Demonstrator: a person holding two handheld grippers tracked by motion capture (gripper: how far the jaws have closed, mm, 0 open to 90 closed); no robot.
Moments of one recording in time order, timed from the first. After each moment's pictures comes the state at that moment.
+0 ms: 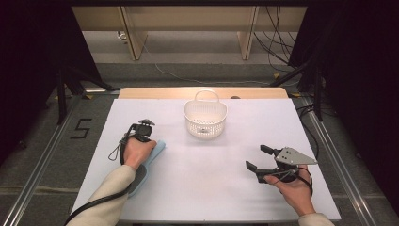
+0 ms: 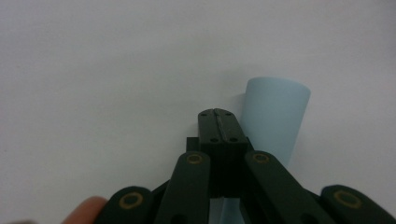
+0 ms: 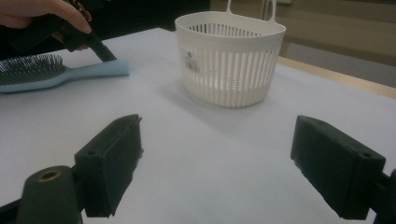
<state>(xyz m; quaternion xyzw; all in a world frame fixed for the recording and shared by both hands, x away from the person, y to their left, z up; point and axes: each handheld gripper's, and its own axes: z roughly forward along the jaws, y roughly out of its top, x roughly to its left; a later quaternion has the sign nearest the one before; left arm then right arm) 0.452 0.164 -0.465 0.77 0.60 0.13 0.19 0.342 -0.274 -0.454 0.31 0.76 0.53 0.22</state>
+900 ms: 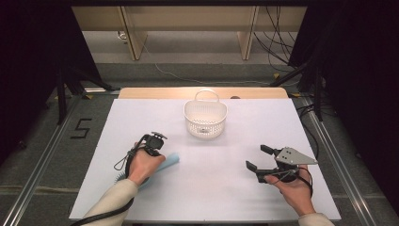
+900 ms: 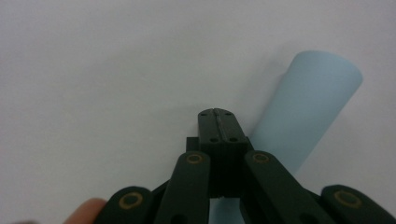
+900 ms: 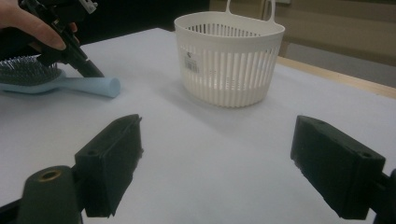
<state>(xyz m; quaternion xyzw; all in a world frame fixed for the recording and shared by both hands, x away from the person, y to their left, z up) 0.409 0.133 -0.468 0.82 0.53 0.12 0.17 0.342 -0.274 -0.453 0.31 0.75 0.53 0.22</state>
